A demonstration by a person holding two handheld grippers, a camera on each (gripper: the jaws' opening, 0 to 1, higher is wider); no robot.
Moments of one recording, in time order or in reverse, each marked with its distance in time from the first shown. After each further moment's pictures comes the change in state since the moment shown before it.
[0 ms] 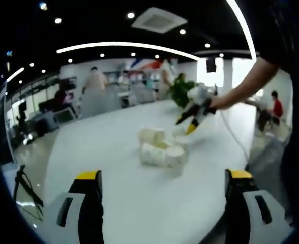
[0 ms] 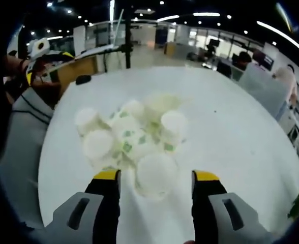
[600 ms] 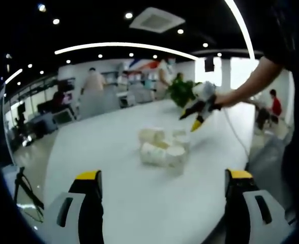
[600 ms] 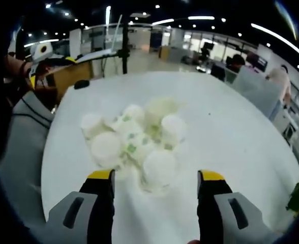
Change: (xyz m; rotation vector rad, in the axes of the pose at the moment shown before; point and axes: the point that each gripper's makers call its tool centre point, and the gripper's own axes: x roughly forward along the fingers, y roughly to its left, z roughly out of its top) left arm 0.001 0.005 -0.002 0.024 0.005 -0.011; right arm -0.020 0.003 0.001 0.023 -0.037 -0.050
